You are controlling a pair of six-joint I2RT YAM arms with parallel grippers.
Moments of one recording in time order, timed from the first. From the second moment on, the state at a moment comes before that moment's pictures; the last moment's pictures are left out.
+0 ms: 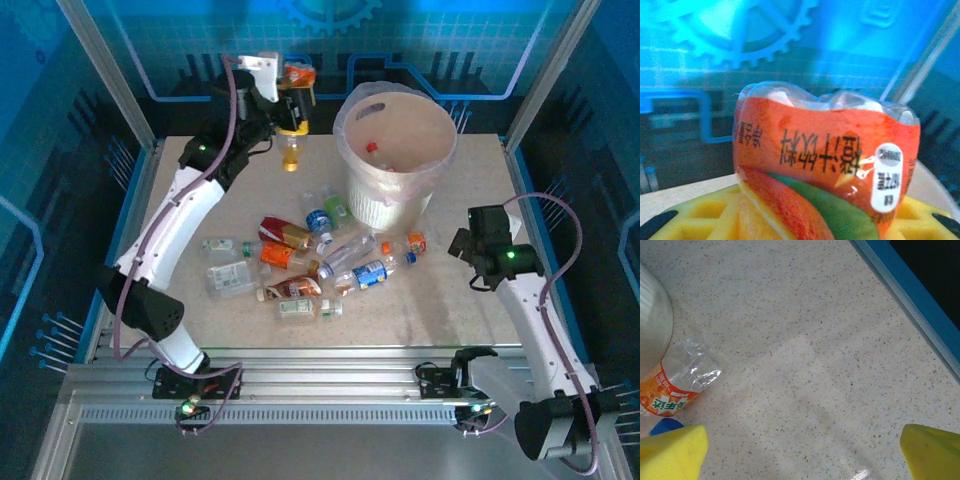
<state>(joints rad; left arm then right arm) -0.41 1.67 1.89 -0.33 0.08 -0.29 0.07 0.97 0.92 -0.97 0.41 0.54</state>
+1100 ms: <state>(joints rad) -0.61 2.33 2.38 0.12 0.32 -0.56 0.06 0.96 0.90 -0.97 0.36 0.59</state>
